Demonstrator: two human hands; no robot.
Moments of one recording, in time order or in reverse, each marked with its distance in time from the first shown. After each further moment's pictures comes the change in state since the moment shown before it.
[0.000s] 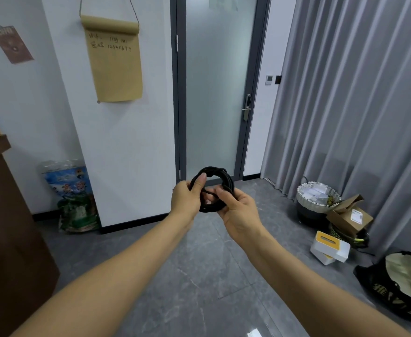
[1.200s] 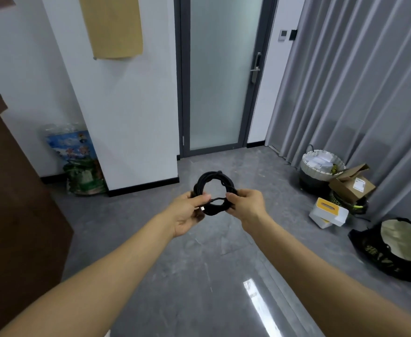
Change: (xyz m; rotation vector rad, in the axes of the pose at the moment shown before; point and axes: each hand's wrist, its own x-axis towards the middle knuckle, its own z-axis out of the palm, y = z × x) left_hand -0.030 -0.064 -0.048 -0.317 -0.296 -0.611; right_hand -0.002 0.055 -0.024 -0.581 0.367 0.305
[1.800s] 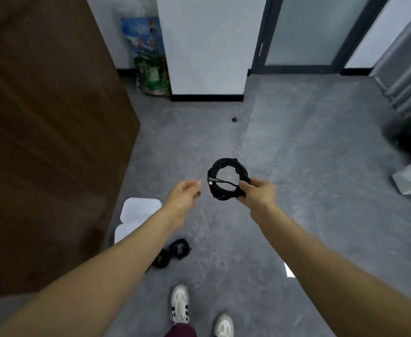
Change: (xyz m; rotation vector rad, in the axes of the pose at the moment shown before) left_hand -0.060 -0.196 -0.141 0.064 0.561 -0.104; right_hand -0.033 0.202 0.070 -0.122 -0.207 0.328
